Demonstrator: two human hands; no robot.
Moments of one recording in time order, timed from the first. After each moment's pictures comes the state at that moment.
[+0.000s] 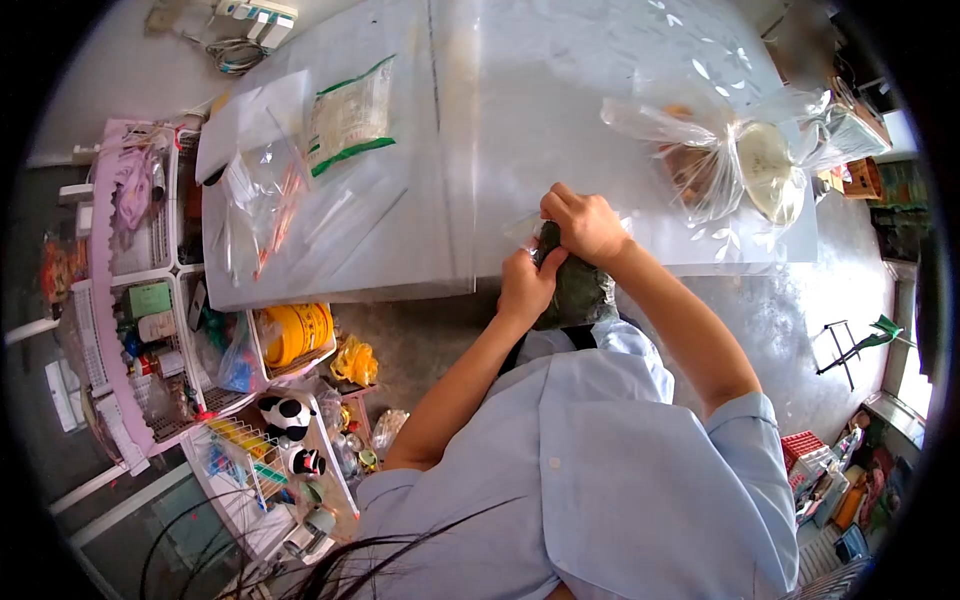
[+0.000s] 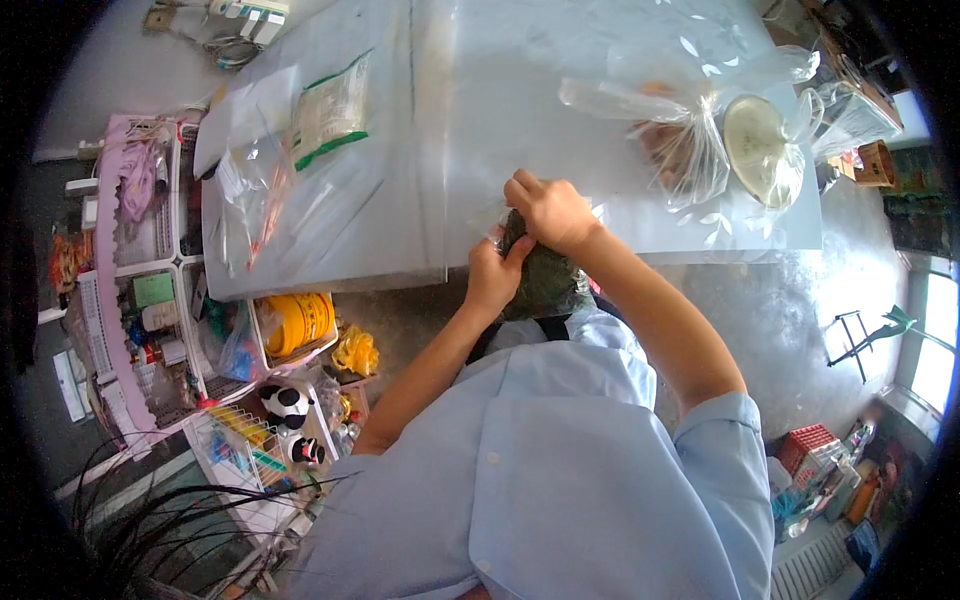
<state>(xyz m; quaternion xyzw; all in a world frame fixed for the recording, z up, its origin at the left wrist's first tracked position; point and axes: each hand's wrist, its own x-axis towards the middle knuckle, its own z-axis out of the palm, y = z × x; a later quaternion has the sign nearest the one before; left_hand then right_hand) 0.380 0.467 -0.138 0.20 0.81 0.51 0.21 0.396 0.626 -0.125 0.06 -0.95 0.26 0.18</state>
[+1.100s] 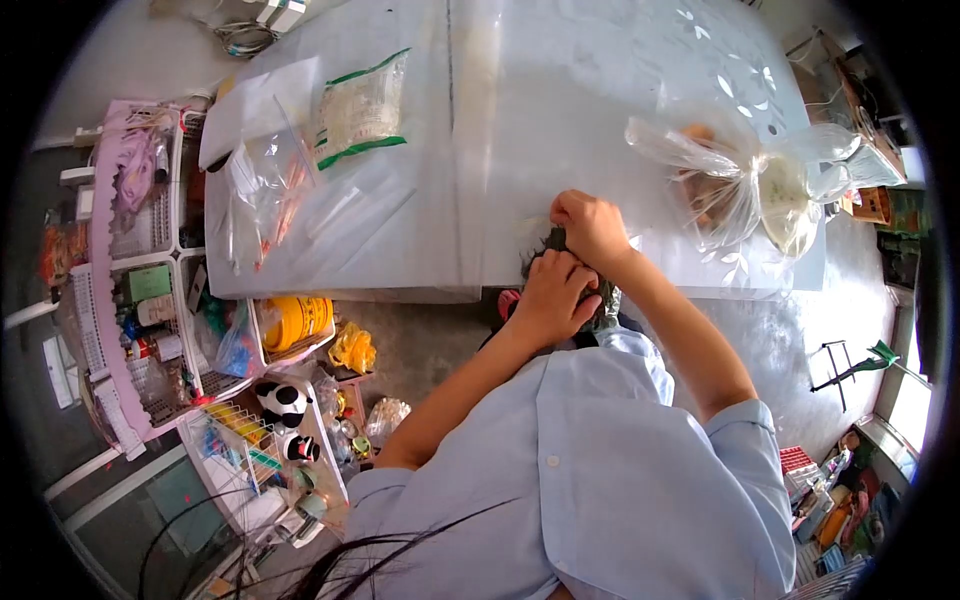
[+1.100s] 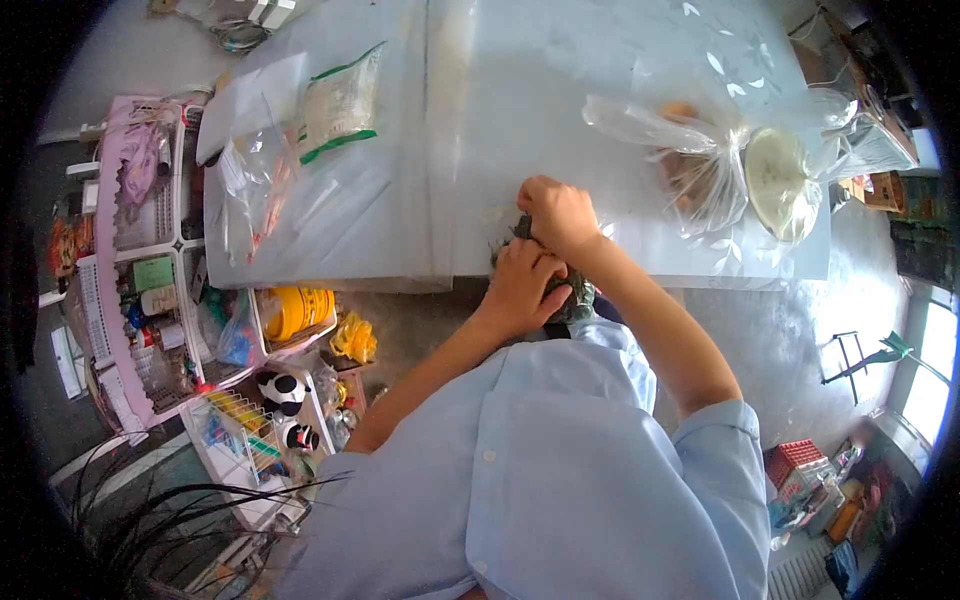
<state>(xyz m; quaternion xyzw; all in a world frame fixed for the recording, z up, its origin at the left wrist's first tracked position) 0.384 0.473 -0.126 0.51 0.77 0.38 0.06 0.376 0.626 -0.137 -0.11 -0.92 0.36 0.06</state>
